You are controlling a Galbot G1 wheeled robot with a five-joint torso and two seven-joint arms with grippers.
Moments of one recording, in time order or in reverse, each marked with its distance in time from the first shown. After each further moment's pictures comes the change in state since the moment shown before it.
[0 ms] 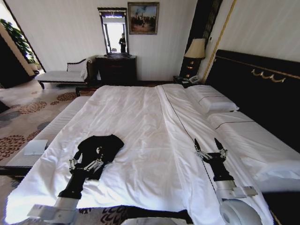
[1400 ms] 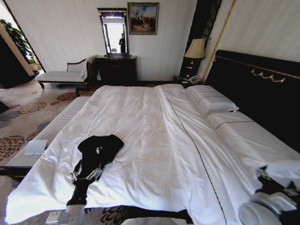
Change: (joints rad) left arm -0.018 -0.131 0.160 0.195 0.181 -0.150 -0.096; right arm 0.034 0.037 0.131 -0.144 0.212 -0.172 0.536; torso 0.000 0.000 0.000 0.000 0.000
